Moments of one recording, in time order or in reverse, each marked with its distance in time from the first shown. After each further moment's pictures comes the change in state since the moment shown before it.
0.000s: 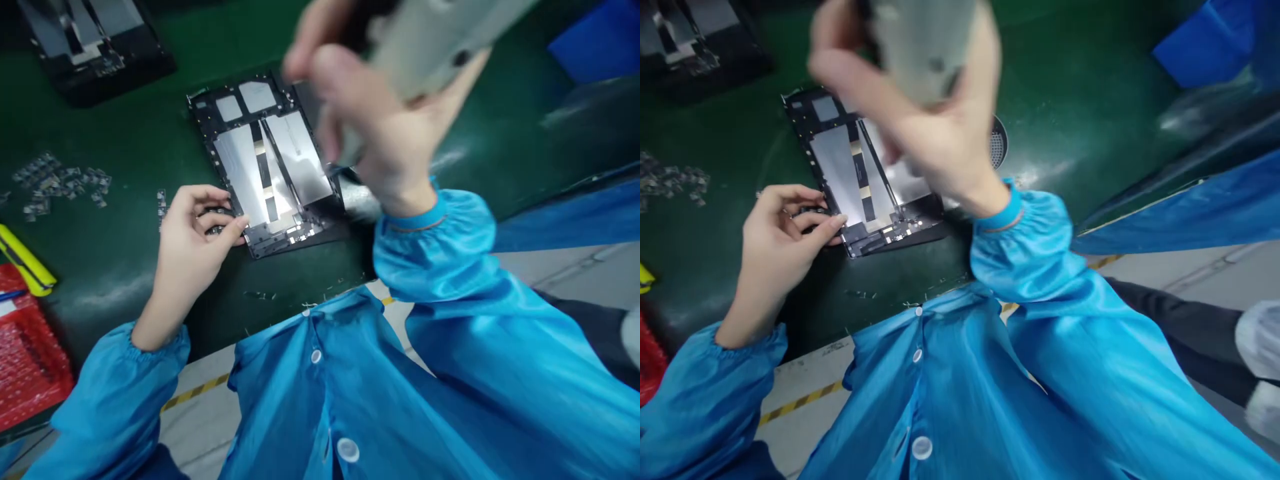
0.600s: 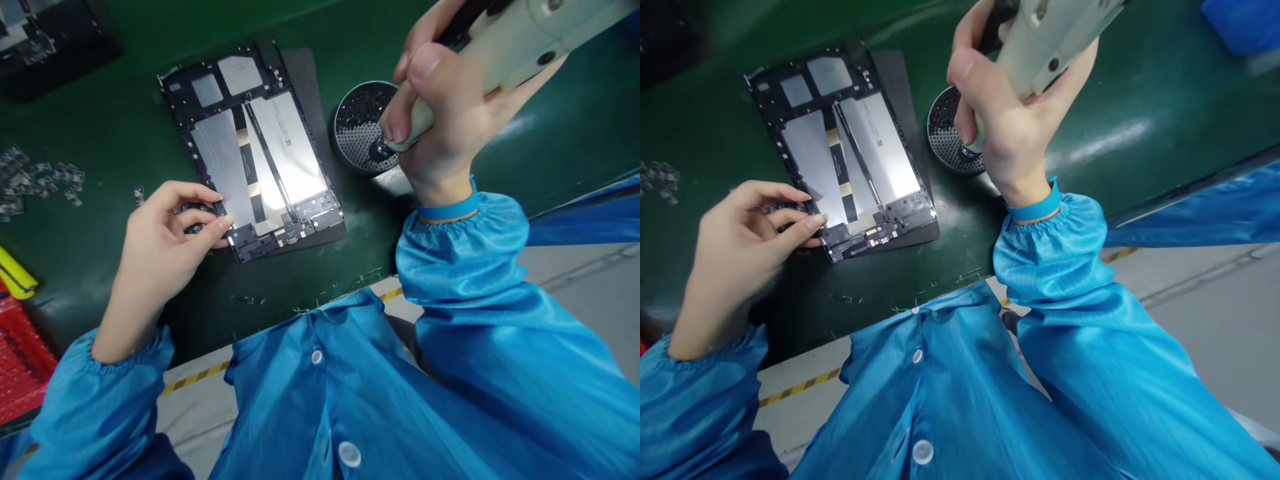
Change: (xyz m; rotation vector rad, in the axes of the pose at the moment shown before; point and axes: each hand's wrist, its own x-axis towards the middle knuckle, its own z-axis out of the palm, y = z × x) left_hand 0.002 0.013 -0.010 0.144 -0.070 -0.034; right_hand -0.032 0.044 -0.069 0.159 0.222 0.001
